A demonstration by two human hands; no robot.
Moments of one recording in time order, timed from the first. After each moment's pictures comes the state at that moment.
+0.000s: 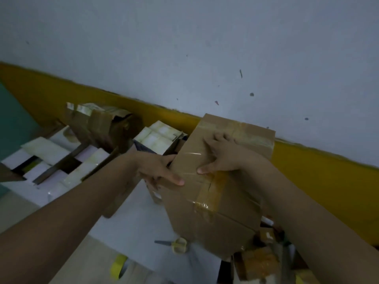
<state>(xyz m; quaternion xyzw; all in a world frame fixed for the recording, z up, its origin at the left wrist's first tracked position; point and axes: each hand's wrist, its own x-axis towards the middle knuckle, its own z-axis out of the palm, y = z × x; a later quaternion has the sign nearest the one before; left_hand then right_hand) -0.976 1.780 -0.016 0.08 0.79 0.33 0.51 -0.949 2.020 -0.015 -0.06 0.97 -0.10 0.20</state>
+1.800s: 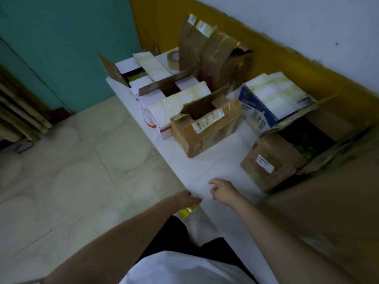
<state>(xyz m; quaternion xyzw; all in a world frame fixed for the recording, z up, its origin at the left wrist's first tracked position) -0.840 1.579 -0.392 -0.22 0.78 0.46 0.37 -0.919 1.747 -0.402 -0.08 0.88 -0.28 0.39</state>
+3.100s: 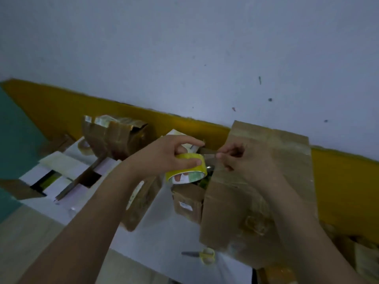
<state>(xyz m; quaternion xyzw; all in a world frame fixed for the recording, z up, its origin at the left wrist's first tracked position) -0.957 1.706 0.045 0.30 0.84 0.41 0.19 -0.892 1.919 0.026 0.08 0.85 -0.51 -0.06</state>
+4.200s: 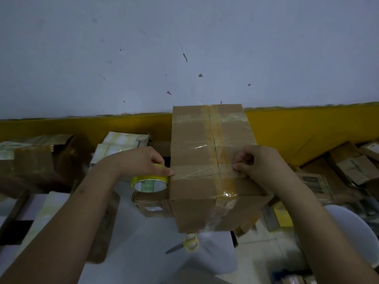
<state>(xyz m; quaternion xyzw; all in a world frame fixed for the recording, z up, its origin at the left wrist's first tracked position) -1.043 1.769 -0.021 0.41 0.82 0.18 0.36 -0.820 1.990 -0.002 0.30 0.91 -0.27 -0.04</state>
